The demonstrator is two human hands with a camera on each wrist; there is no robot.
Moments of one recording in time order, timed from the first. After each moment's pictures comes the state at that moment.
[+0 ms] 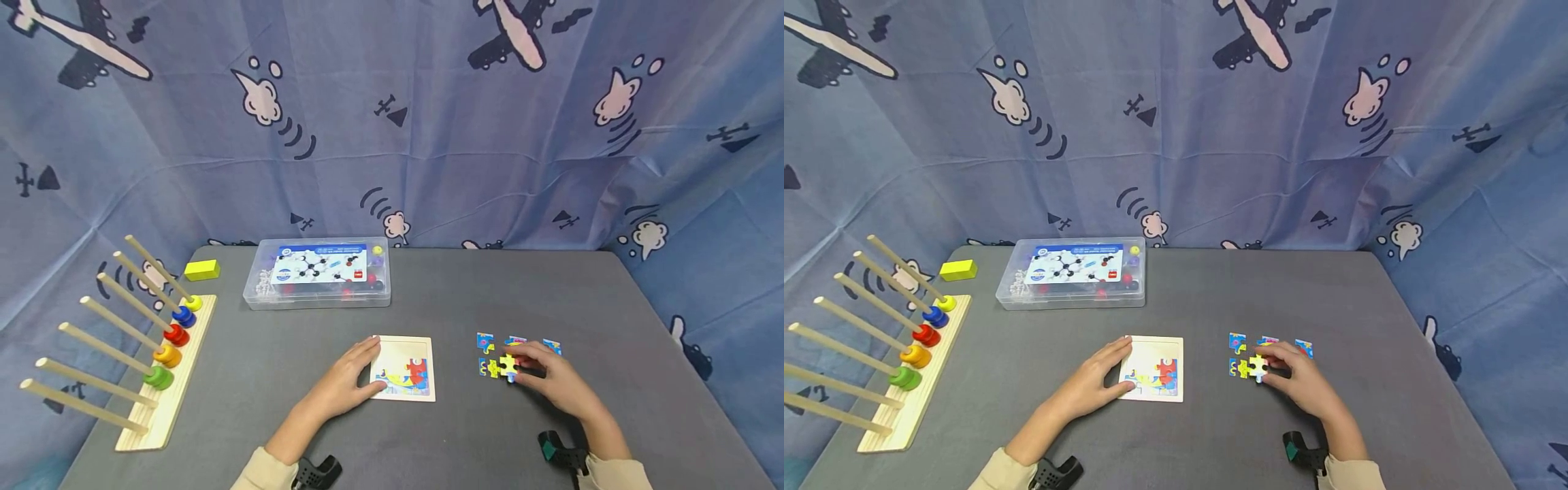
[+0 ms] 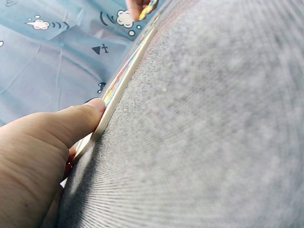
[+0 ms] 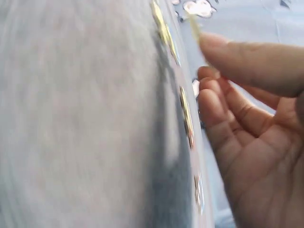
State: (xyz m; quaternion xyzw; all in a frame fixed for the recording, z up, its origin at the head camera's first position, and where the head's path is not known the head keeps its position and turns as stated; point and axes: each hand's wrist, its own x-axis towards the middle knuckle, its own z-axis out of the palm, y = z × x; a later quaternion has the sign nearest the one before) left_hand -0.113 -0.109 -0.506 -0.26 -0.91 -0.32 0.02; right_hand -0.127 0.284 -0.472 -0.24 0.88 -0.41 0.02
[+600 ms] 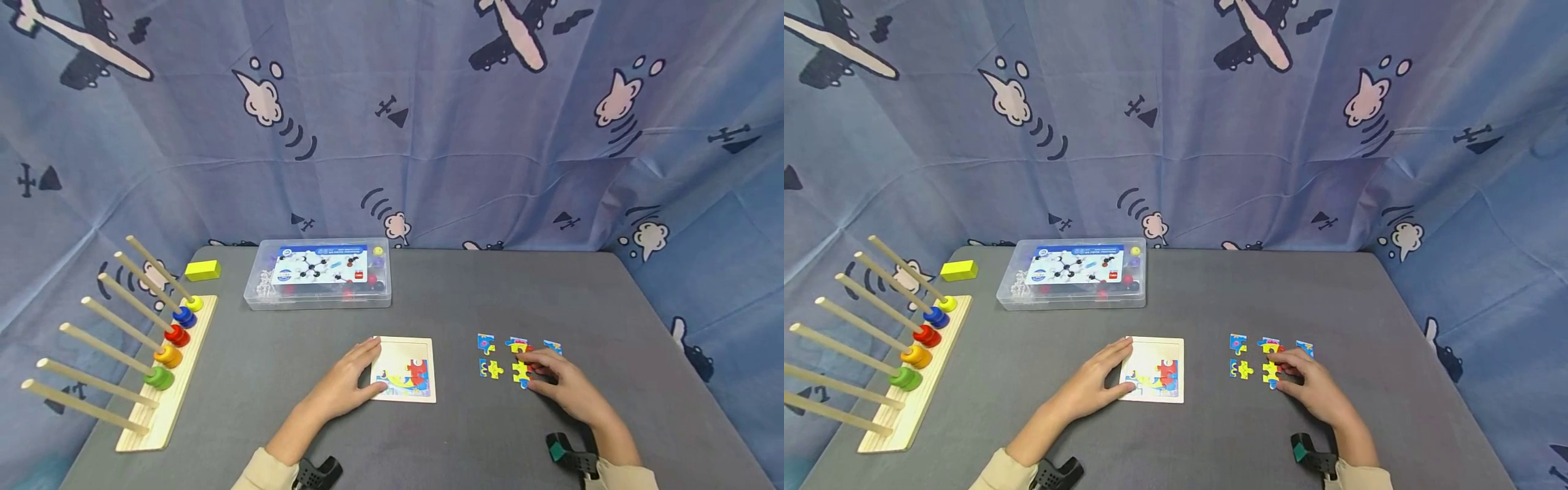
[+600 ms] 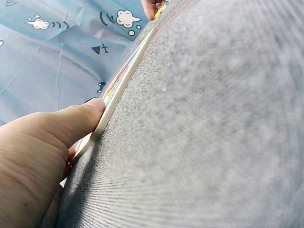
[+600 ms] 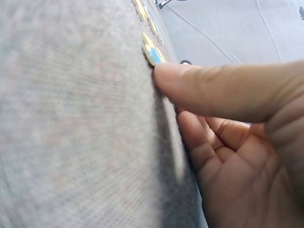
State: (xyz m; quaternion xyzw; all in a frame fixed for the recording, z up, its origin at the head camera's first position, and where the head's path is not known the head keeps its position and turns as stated) left_hand -0.112 -0.108 -0.506 -0.26 -0.91 -0.32 0.02; right_hand -0.122 0.304 -0.478 -0.20 0.91 -0.37 0.03
